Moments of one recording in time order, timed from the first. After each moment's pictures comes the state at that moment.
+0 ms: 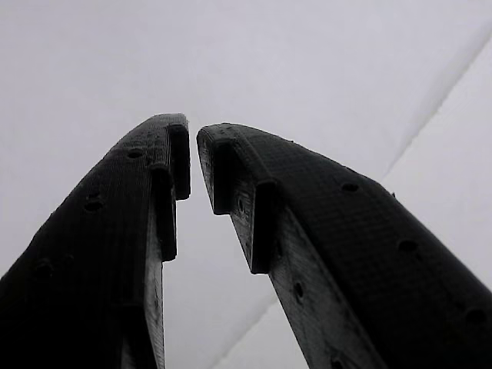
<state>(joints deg) -4.3 188.7 168.0 66.0 8.8</state>
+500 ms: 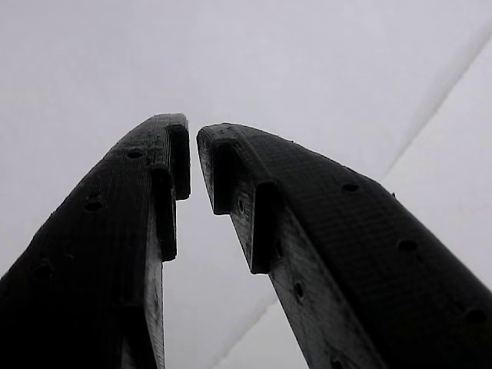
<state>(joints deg) -4.3 188.7 168.0 66.0 8.8</state>
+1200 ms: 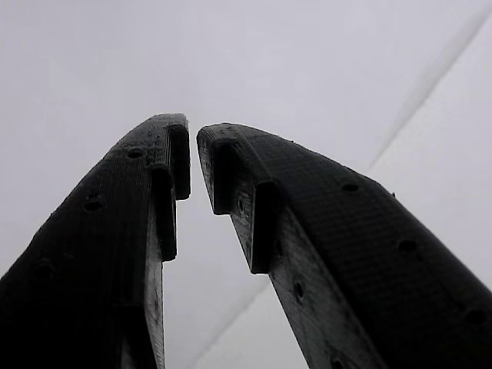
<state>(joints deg) -3.6 178.9 160.2 66.0 8.6</state>
